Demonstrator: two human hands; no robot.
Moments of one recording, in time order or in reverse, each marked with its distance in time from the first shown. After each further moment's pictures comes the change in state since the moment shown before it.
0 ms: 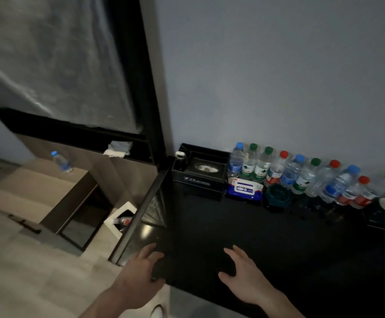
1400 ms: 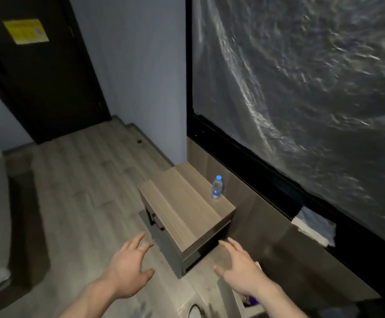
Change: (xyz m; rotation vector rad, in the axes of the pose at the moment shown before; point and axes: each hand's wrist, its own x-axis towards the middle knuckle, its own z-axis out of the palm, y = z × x) left_hand -0.049 -0.639 -0.293 -0.165 0.299 -0.568; right_hand 0.331 -0.670 0.285 -0.418 -0.244 -0.444
